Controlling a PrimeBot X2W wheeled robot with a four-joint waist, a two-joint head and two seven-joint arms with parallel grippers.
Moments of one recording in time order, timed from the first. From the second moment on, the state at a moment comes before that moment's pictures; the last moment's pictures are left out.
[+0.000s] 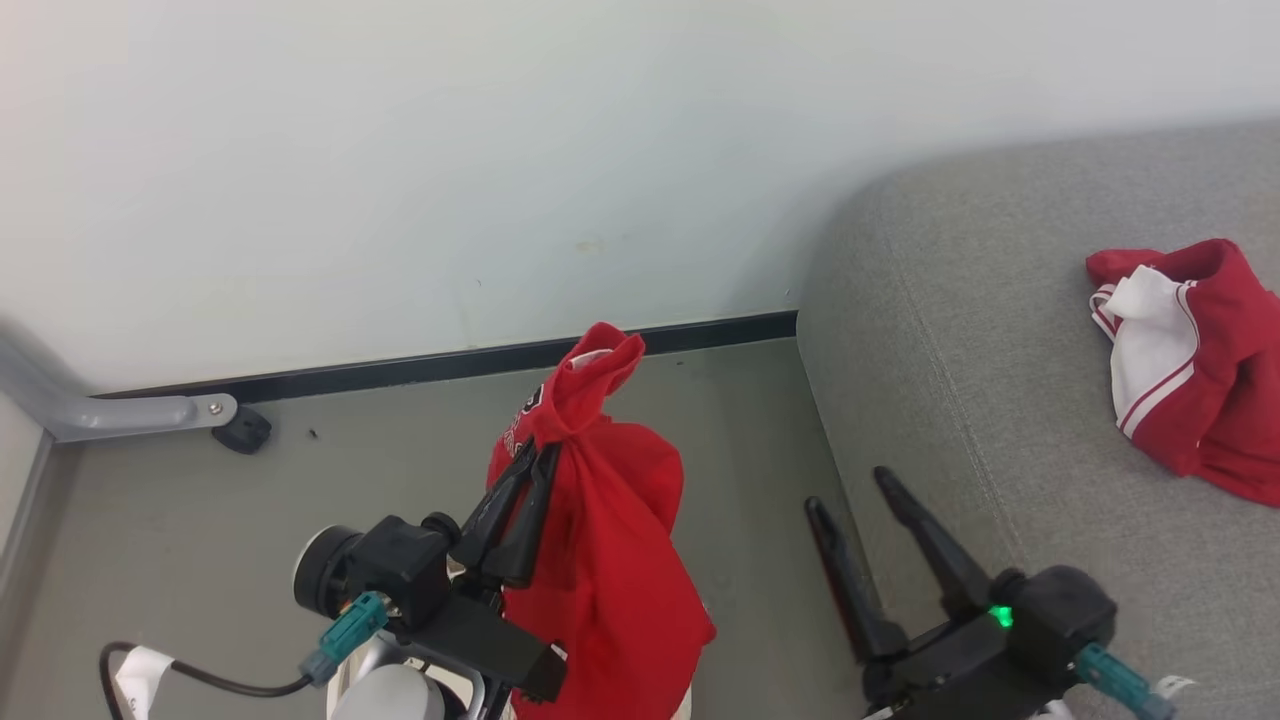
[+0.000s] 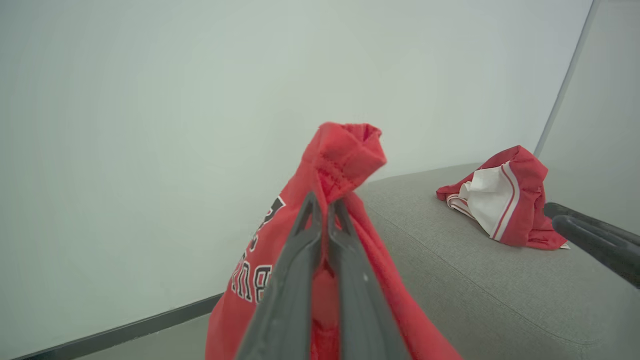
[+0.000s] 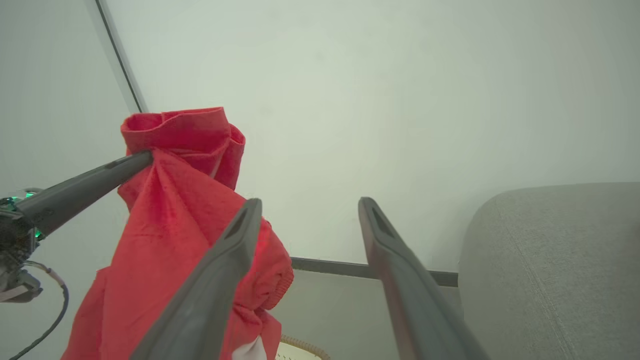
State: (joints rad) left arm -0.34 0.07 -0.37 0.29 -0.35 -0.12 -0.25; right arm -0.21 -0.17 0.41 0.11 0.34 0.08 -0.23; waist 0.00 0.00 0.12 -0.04
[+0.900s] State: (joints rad) left arm -0.34 0.07 -0.54 0.13 -0.37 -0.12 -0.12; right arm -0.32 -0.09 0.65 0.27 0.36 0.12 -0.14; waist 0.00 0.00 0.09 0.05
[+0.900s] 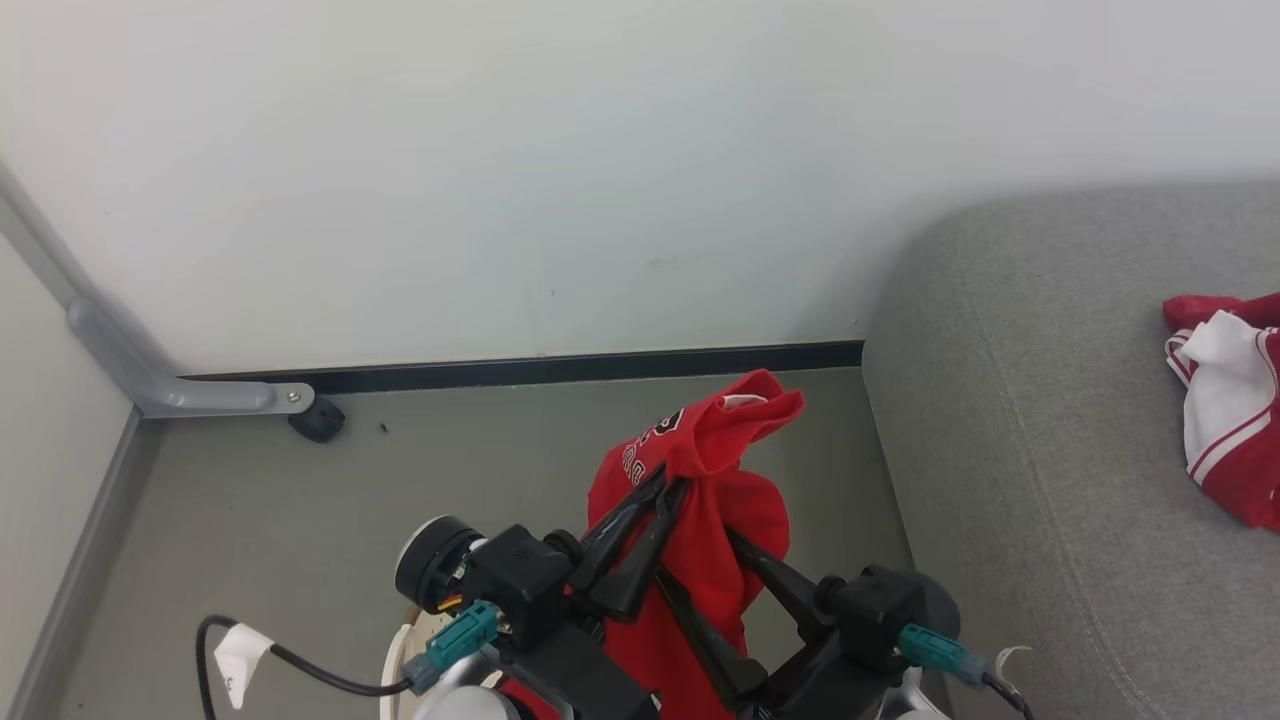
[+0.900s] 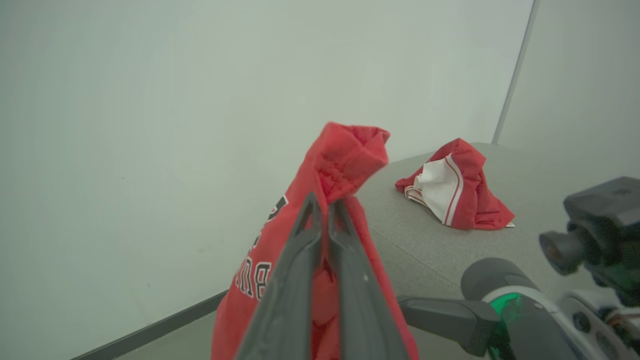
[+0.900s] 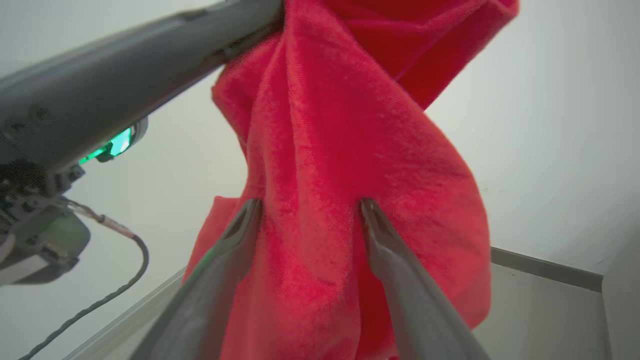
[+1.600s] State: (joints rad) left arm -0.32 0.10 -0.57 0.07 -0.38 -0.12 -0.07; right arm -0.44 -0.08 0.68 0.41 0.41 0.12 -0.19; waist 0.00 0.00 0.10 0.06
